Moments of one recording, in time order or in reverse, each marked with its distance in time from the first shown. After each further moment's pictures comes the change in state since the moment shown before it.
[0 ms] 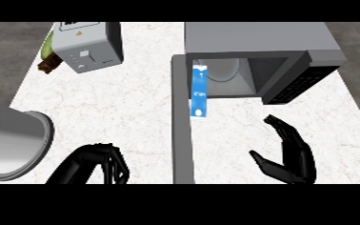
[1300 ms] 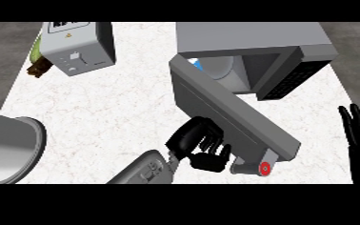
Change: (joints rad) left arm -0.727 0.006 -0.686 0.786 0.088 0.648 0.045; right arm 0.175 -0.192 -0.124 -0.541 -0.212 0.143 0.273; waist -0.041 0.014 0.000
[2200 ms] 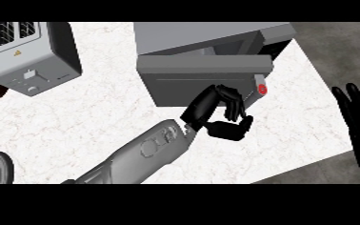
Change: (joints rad) left arm -0.326 -0.006 -0.060 0.141 0.431 0.197 -0.126; right arm -0.118 -0.091 0.062 -0.192 -0.108 0.103 0.160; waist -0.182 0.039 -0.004
